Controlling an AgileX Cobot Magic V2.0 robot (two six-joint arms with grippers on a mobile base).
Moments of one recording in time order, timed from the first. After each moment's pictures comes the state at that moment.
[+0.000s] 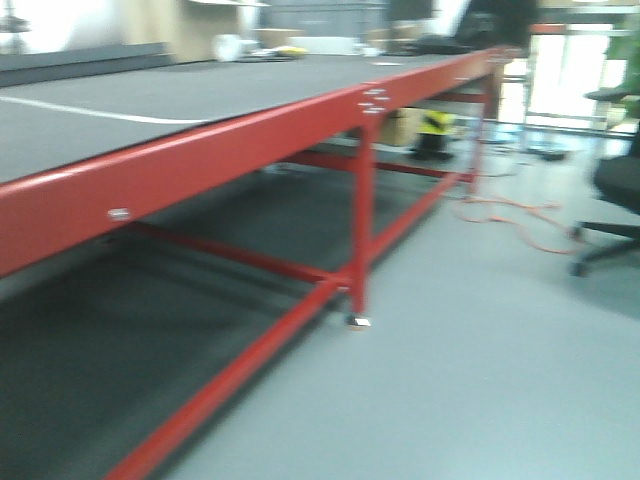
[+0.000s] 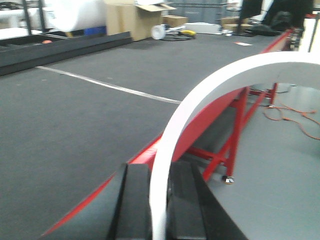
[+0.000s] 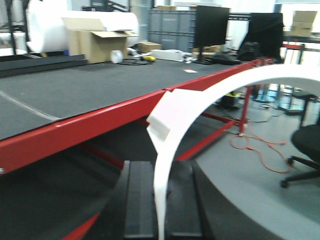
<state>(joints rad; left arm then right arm) 0.07 0.37 -0.56 0.03 0.35 0.00 -0.13 0.34 -0.56 0.25 0.30 -0.22</state>
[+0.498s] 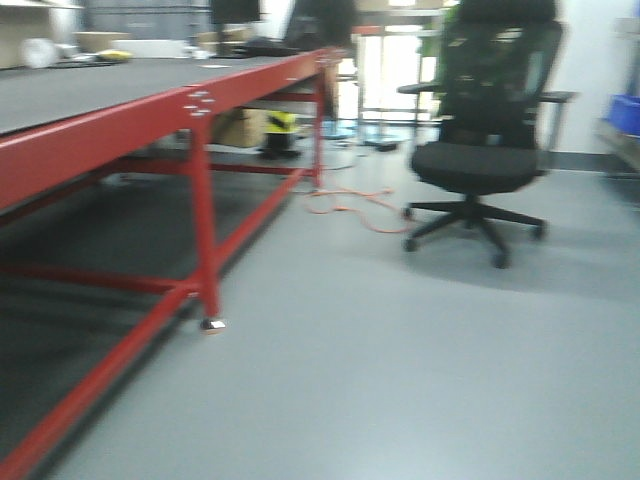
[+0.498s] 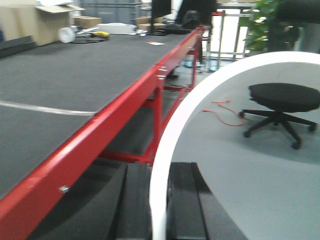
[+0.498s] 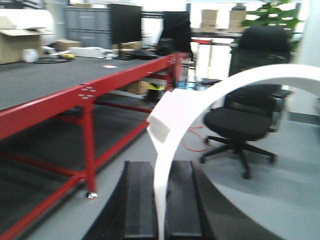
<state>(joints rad) 0.07 0.37 -0.56 0.03 0.35 0.00 -0.13 0.34 -0.56 0.25 0.30 -0.22</state>
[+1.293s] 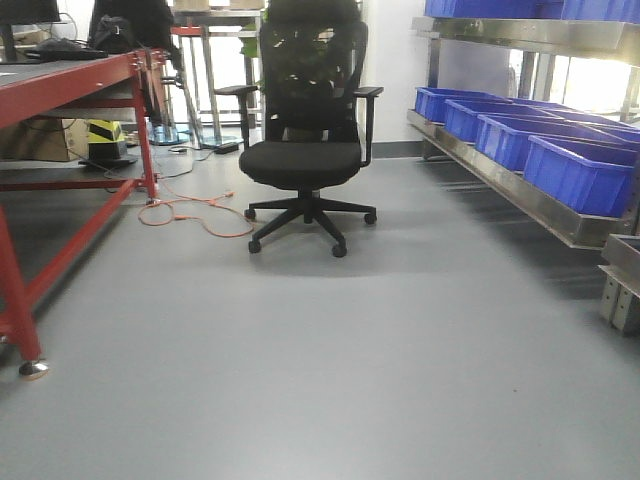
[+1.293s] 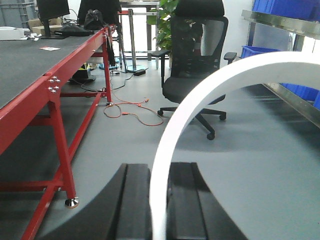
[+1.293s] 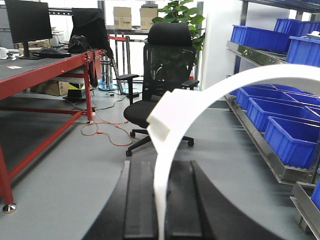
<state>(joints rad) 0.07 0.37 -0.56 0.03 0.35 0.00 -0.13 0.34 -0.56 0.25 0.30 -0.22</state>
